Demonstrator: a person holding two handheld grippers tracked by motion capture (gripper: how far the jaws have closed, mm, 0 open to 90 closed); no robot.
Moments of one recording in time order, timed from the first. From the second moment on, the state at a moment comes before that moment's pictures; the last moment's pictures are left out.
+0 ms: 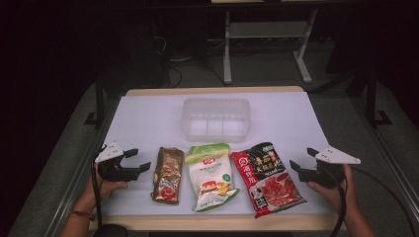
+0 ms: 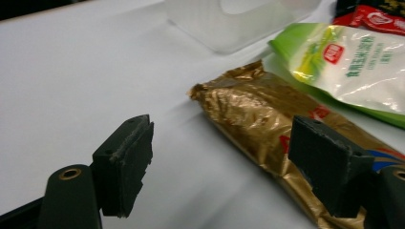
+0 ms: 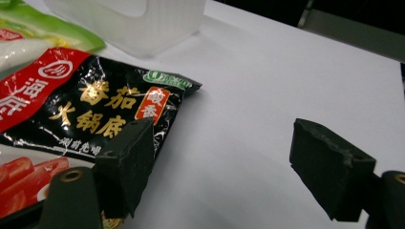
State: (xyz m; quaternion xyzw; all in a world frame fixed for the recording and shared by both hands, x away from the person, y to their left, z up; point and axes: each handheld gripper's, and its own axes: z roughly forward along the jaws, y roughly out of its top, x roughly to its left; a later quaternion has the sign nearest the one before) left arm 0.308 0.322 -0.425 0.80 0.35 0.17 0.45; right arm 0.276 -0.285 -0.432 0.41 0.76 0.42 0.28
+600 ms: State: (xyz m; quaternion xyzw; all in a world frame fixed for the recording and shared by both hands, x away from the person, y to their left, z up) left arm 0.314 0.273 -0.402 0.84 0.29 0.11 0.45; right arm 0.274 -0.283 -0.431 0.41 0.77 0.42 0.27
